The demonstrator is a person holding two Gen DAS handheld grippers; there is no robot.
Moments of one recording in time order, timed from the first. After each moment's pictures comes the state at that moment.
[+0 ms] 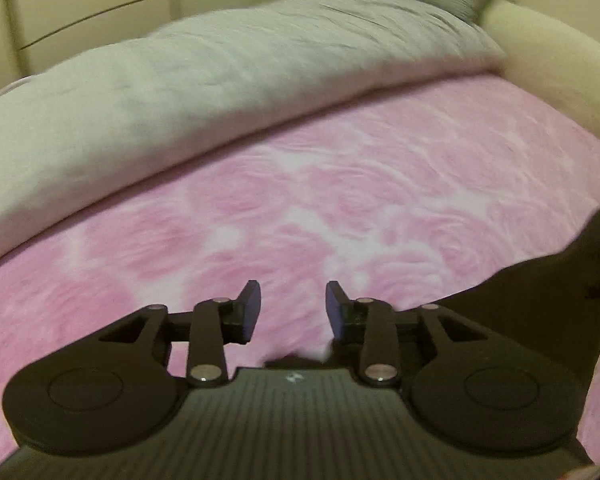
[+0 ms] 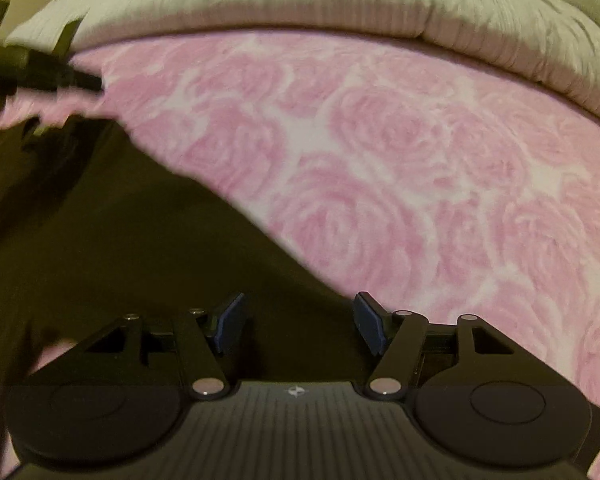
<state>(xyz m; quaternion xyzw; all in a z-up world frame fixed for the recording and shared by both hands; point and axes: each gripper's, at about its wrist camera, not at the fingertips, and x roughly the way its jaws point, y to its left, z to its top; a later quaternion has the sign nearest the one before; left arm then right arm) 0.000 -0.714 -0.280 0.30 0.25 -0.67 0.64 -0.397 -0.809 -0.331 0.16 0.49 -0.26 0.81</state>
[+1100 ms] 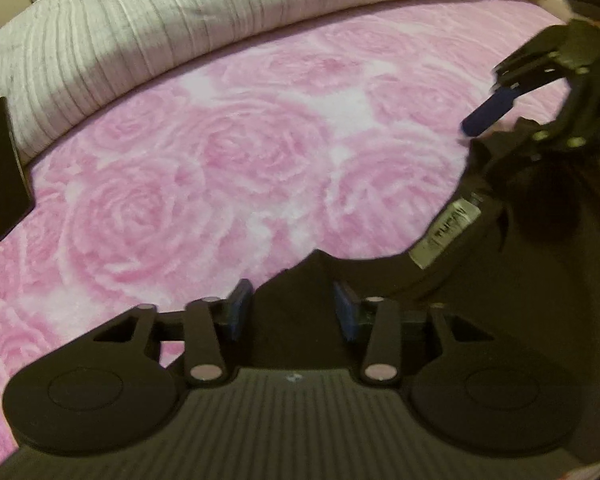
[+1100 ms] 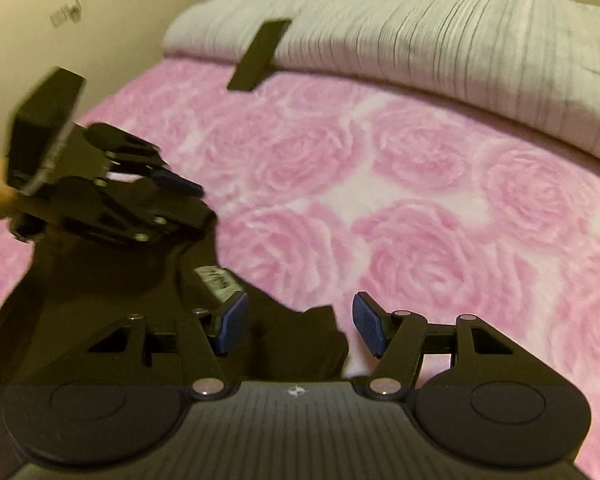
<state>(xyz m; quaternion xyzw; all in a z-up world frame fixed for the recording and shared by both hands) 0.155 -0.655 -0.342 0.39 0.30 -0.63 0.60 -0.014 -0.737 -0.335 0.14 0.46 0.02 0.88</state>
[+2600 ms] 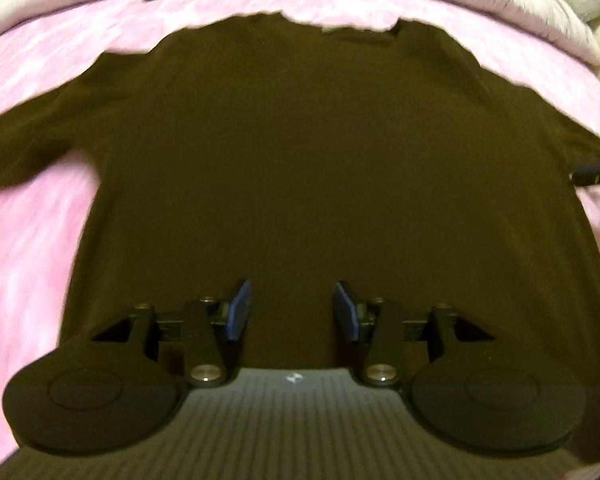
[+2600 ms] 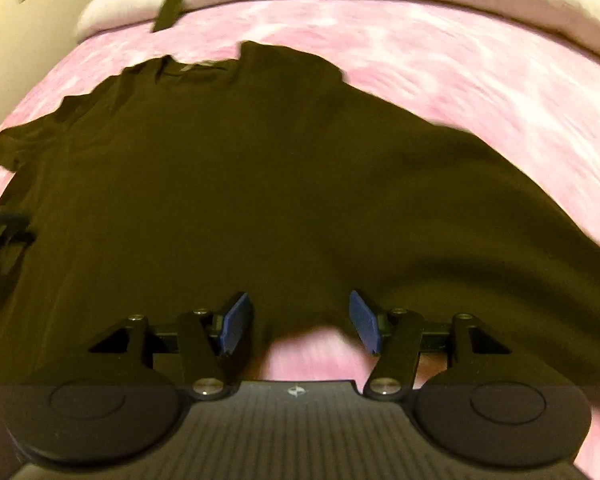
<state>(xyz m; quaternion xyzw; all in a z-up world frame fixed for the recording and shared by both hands) 0.004 -0.356 -0.324 0.26 0.45 -0.47 0.71 -0.291 -0.651 -0.337 0.21 0.48 -0.17 0.83</state>
